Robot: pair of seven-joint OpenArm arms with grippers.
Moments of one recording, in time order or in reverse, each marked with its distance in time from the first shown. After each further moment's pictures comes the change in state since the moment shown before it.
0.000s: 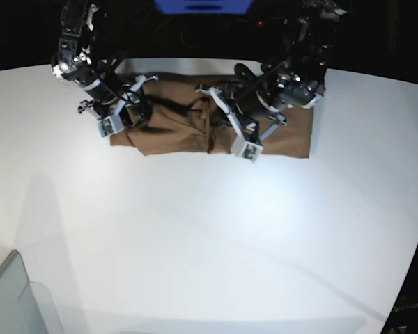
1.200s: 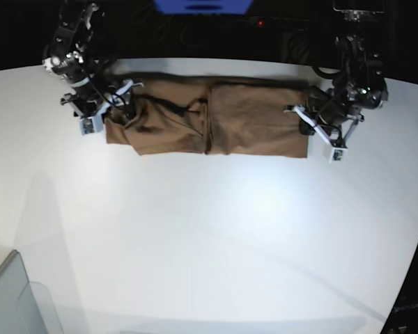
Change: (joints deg) left arm 0.2 -3.4 -25.4 -13.4 1.5 -11.1 -3.4; right arm 0.0 -4.2 7.3 3.8 -1.7 -3.0 -2.4
